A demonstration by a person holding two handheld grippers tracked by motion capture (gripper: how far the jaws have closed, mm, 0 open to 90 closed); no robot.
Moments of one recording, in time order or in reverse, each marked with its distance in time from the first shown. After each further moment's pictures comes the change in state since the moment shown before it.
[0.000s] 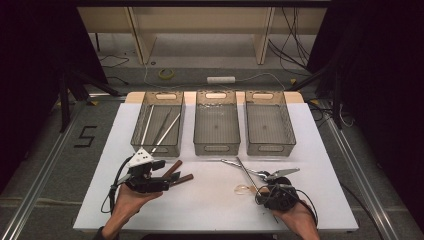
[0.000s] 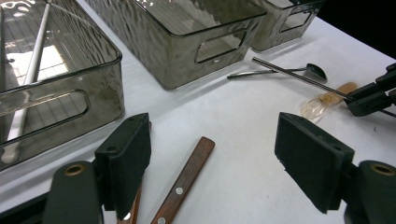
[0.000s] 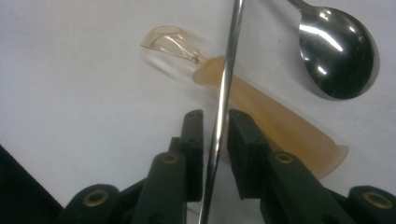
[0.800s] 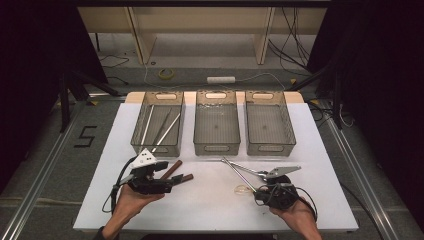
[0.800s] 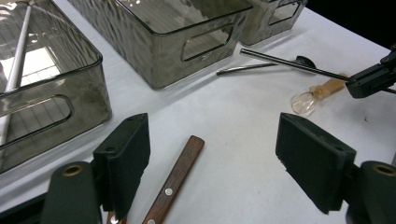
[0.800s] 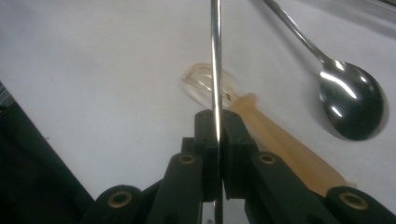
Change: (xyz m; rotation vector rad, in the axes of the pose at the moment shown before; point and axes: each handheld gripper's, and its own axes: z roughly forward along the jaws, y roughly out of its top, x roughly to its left) left arm -0.007 0.002 0.002 0.019 -0.028 0.043; right arm 0.009 0.009 -0.014 -0.077 0.064 -0.084
